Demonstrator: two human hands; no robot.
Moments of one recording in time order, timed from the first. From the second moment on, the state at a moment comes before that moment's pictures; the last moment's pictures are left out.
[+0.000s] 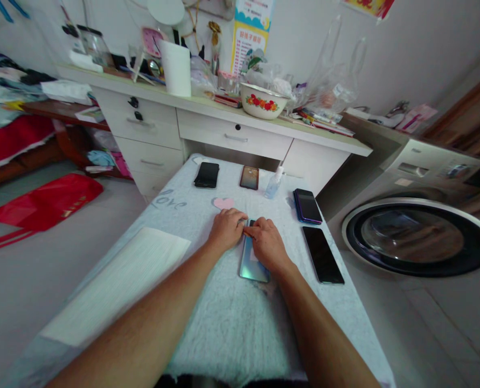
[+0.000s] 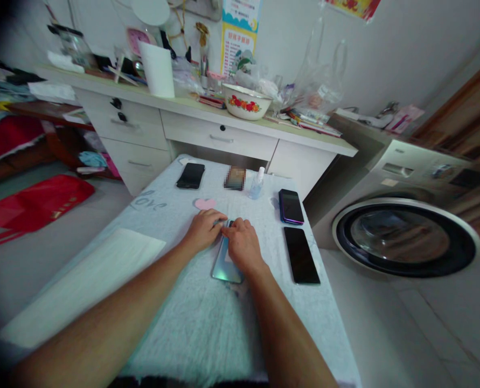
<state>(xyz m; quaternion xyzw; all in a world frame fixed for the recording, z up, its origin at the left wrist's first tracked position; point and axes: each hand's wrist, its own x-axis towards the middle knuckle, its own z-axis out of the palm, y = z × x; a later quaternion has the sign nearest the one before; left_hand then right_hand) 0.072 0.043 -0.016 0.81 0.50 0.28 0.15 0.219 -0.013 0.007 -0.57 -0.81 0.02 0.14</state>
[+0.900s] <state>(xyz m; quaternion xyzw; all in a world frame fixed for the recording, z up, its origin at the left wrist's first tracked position) 0.070 0.042 -0.015 0.81 0.50 0.27 0.16 0.218 -0.050 0.033 -0.42 -0.90 0.06 0.07</state>
